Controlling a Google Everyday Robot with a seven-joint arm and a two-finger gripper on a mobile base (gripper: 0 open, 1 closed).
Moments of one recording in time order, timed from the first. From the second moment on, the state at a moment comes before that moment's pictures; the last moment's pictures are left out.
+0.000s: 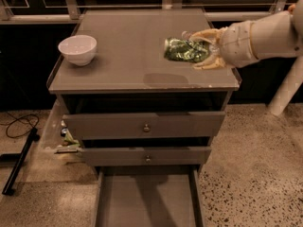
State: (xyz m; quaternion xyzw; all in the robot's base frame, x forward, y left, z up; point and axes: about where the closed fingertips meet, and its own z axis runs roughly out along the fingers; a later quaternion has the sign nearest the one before) arm 0.602 -0.147 0.935 -0.72 0.50 -0.04 0.47
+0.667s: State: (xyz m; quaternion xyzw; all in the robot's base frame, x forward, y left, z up) arm 0.676 -0.085 0.937 -0.74 0.46 0.07 0.50
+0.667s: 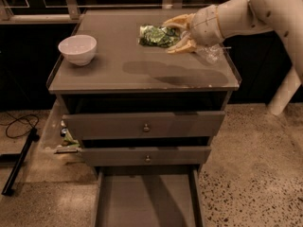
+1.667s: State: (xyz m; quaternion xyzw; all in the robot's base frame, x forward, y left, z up) arm 0.737 -0.072 0.880 -0.65 0.61 0.09 0.44
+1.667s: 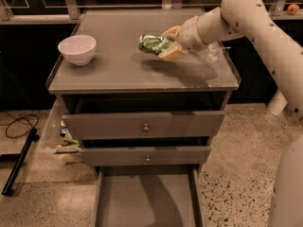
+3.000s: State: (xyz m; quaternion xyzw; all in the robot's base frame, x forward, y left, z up) arm 0.747 -0.061 0.861 -0.64 0.62 0.12 0.43
